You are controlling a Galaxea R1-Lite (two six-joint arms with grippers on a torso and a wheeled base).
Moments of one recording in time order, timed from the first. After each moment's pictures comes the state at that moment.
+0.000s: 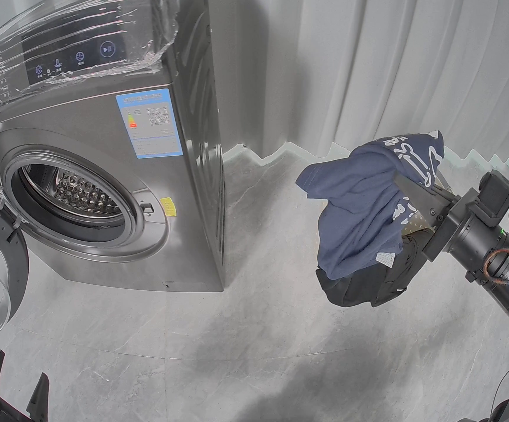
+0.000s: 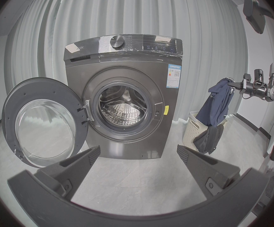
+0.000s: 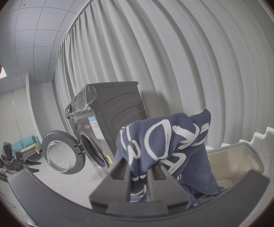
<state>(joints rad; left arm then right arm) 0.00 0.02 -0.02 0.00 -0.01 -0.02 0.62 1.45 -0.43 -1.28 -0.01 0.08</state>
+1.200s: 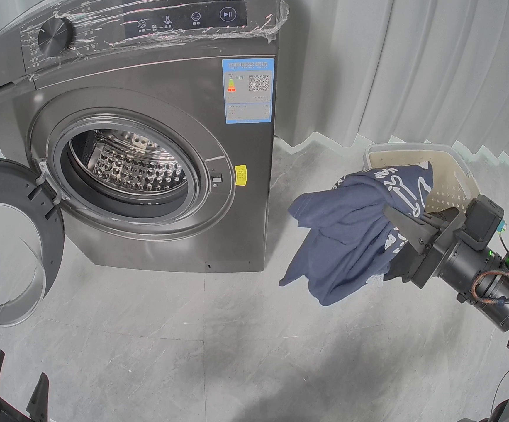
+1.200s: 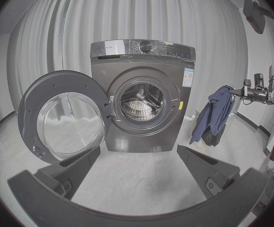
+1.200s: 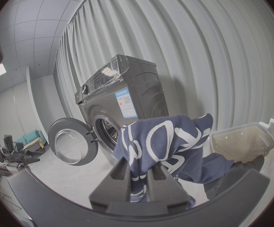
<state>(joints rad) 0.00 0.02 -0.02 0.00 -0.01 -0.02 0.63 1.48 -0.37 -1.28 -0.01 0.08</state>
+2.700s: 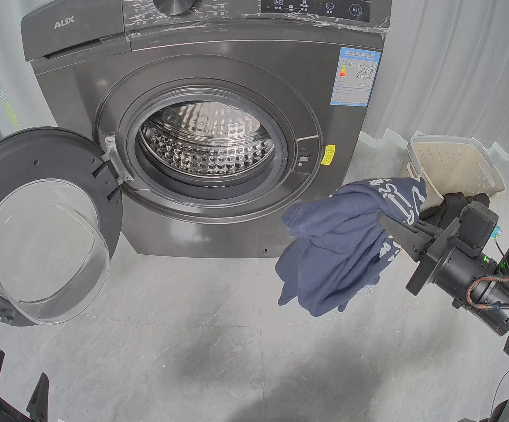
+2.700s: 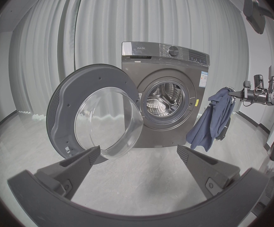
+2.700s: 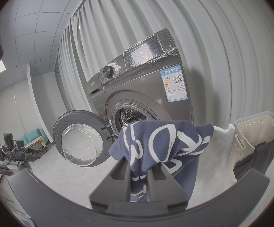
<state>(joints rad) 0.00 0.02 -0.02 0.00 -0.01 -0.02 0.65 1.50 -0.35 -1.28 -0.02 0.08</state>
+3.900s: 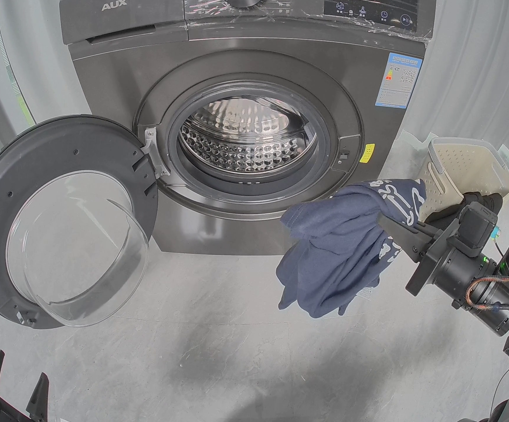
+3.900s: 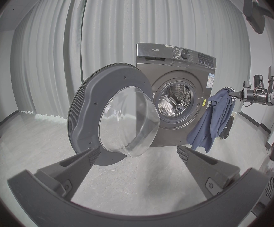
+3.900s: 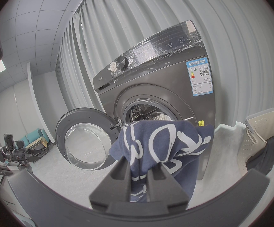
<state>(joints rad) 0.00 0.02 -0.02 0.00 -0.01 -0.02 0.65 1.50 -0.35 -1.28 -0.02 0.09</state>
